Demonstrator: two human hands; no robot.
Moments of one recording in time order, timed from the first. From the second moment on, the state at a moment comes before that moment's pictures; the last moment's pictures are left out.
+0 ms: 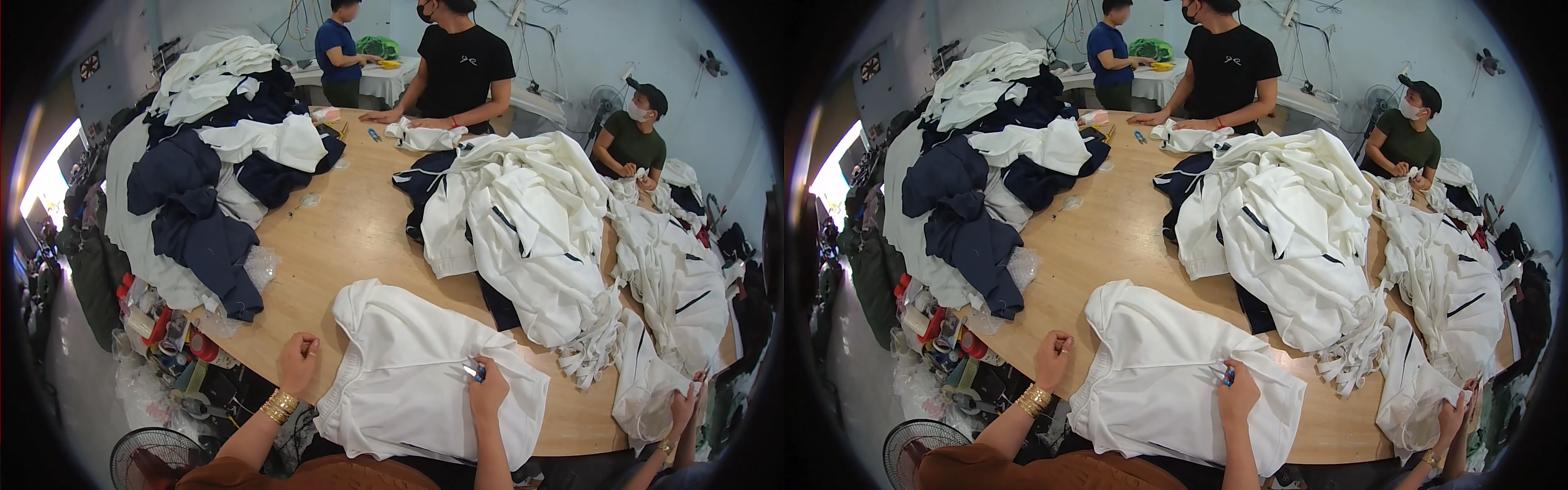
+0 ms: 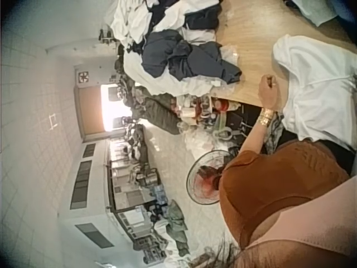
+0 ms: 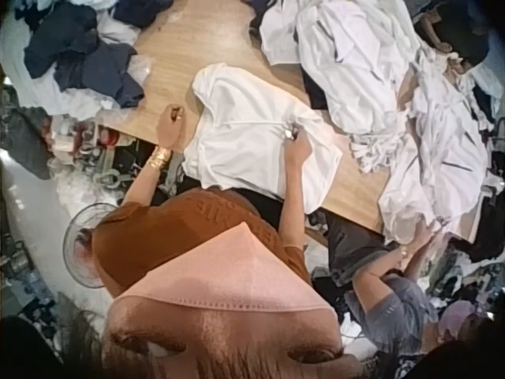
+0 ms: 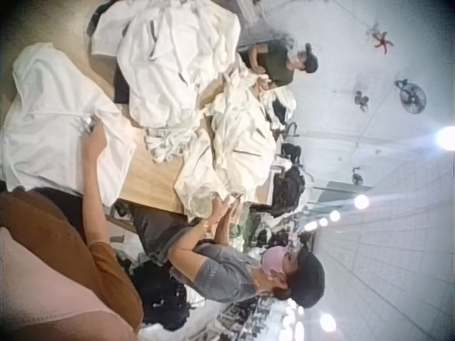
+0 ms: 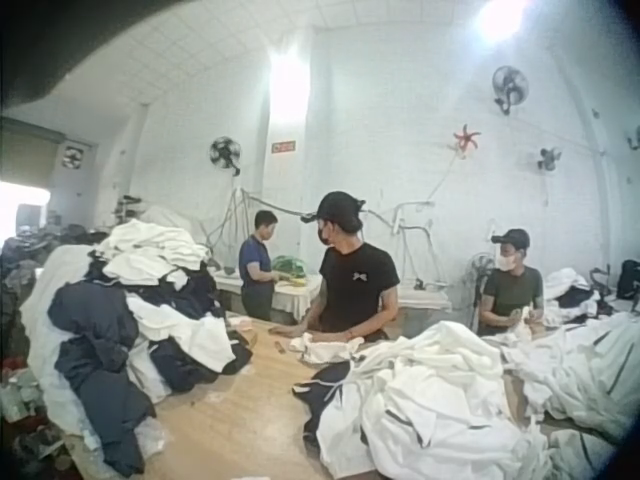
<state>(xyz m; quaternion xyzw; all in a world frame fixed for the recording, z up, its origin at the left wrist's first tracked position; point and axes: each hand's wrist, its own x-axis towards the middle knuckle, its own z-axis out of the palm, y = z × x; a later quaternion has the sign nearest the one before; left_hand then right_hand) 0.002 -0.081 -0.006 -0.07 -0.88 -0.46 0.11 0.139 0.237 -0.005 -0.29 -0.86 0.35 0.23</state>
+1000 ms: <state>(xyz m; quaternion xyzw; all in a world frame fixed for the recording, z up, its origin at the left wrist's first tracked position) -0.002 -0.083 -0.012 -0.08 -0.87 -0.47 0.11 0.137 0.237 -0.003 -0.29 -0.86 0.34 0.24</state>
